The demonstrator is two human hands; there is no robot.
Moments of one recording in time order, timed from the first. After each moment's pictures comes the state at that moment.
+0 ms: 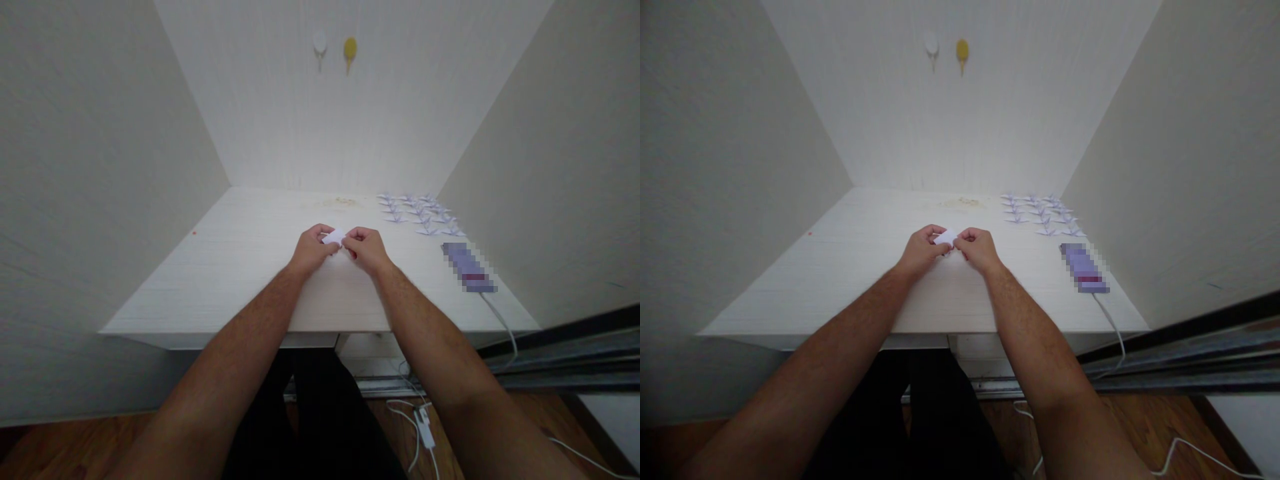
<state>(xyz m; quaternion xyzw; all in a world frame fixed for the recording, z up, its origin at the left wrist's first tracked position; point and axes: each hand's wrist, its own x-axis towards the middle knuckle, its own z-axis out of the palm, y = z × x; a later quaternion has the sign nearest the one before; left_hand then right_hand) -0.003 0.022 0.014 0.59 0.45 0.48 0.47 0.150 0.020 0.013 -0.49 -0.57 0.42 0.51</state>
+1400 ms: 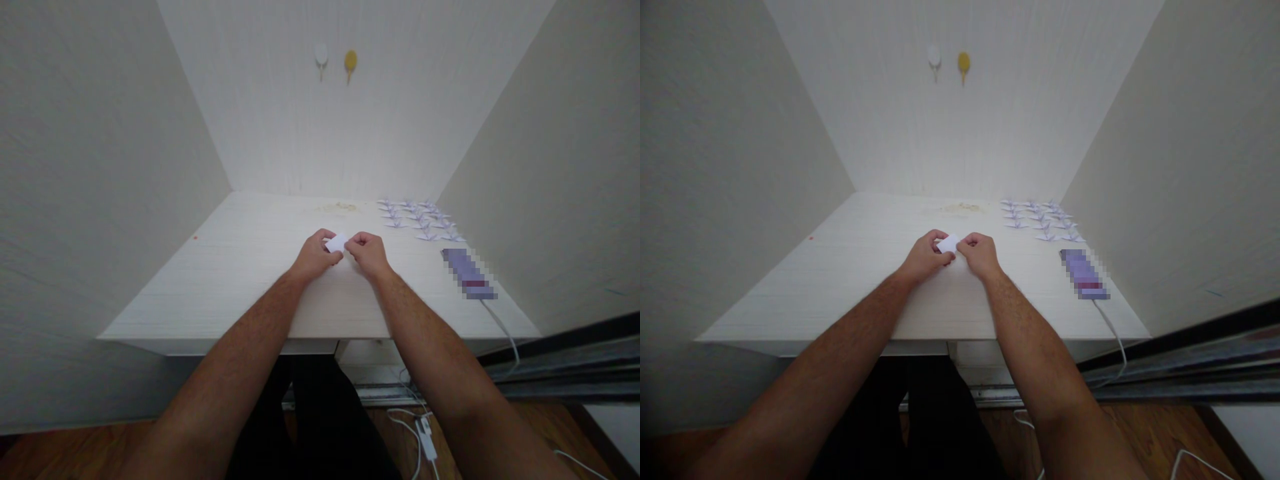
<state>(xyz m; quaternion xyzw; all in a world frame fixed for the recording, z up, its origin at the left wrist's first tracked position) -0.004 0.017 0.019 0.64 0.46 0.44 0.42 0.149 0.023 0.009 -0.53 -0.54 0.37 0.54</state>
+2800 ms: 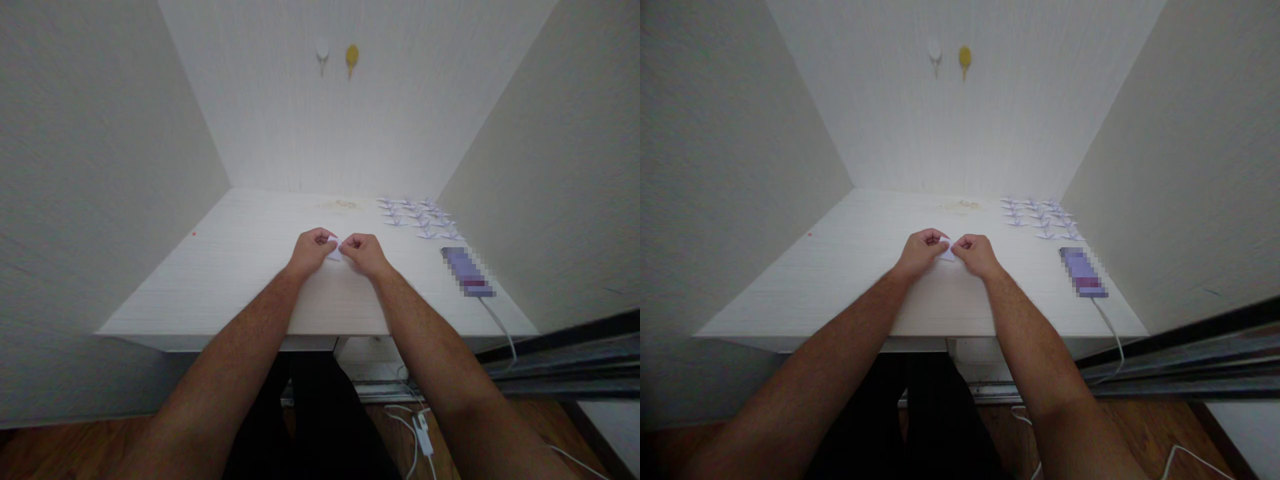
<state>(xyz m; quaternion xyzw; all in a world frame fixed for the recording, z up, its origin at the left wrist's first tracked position) -0.007 0.025 0.014 0.59 0.43 0.51 0.46 0.154 0.019 0.009 -0.51 -0.65 0.34 0.45</state>
